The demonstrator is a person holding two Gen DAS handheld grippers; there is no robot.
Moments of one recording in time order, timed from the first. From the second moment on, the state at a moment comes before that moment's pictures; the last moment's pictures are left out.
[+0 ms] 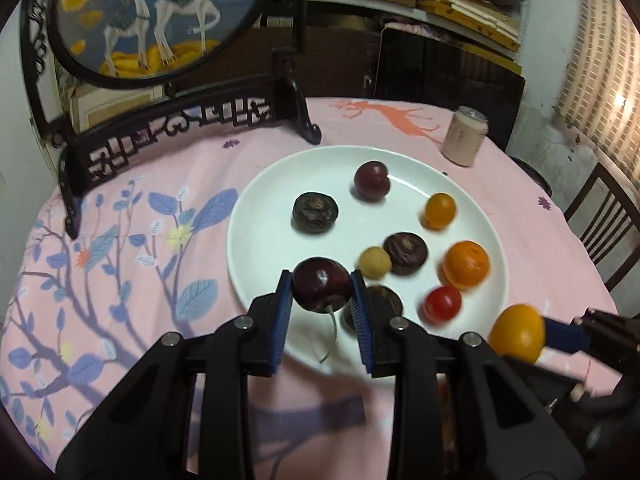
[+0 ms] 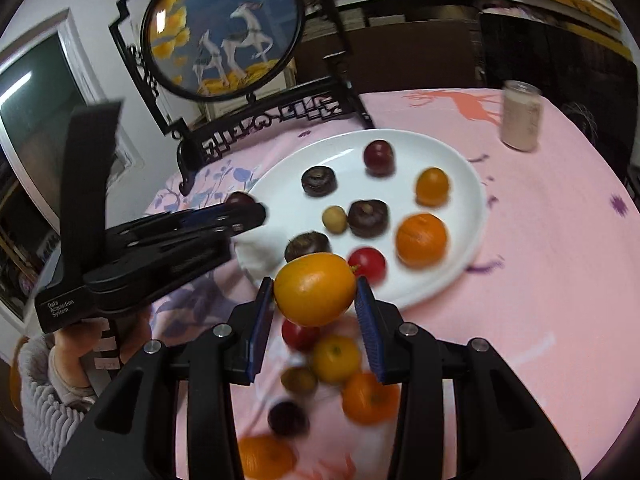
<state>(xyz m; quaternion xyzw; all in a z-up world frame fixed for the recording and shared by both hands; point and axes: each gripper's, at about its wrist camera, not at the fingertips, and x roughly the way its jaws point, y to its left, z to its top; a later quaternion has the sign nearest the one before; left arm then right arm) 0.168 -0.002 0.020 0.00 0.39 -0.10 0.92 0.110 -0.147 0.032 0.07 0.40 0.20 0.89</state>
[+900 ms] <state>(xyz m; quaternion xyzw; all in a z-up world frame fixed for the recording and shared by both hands) 0.079 -0.016 0.002 0.05 0.36 -0.12 0.93 0.071 -0.251 0.013 0.27 0.36 0.15 0.88</state>
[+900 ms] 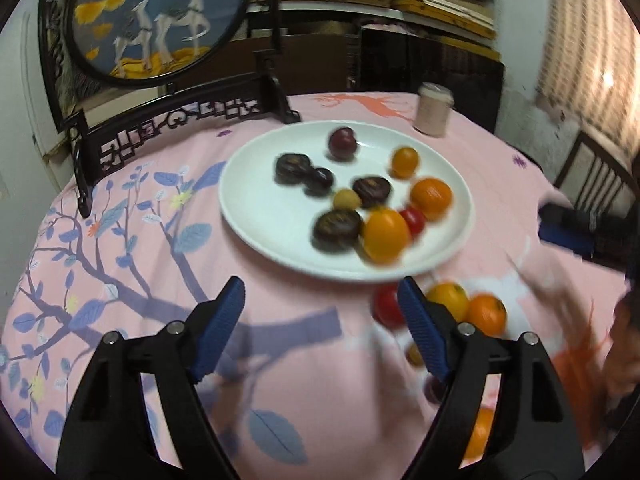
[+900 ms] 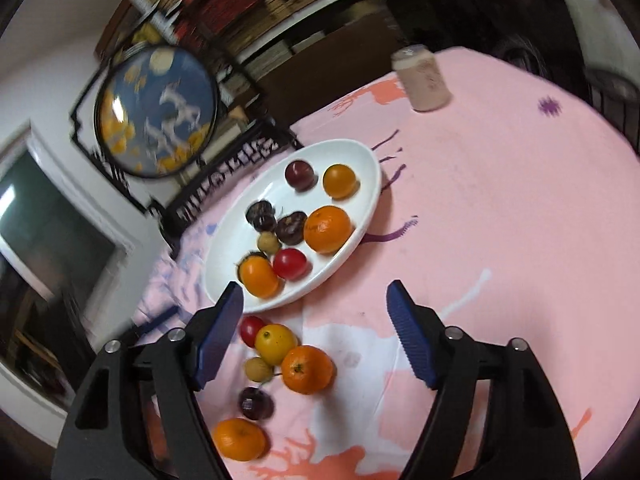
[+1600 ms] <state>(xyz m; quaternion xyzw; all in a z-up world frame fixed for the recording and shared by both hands) 0.104 -0.038 -0.025 0.06 0.39 -0.11 0.91 0.063 -0.256 0.022 0.29 0.36 0.16 0.87</state>
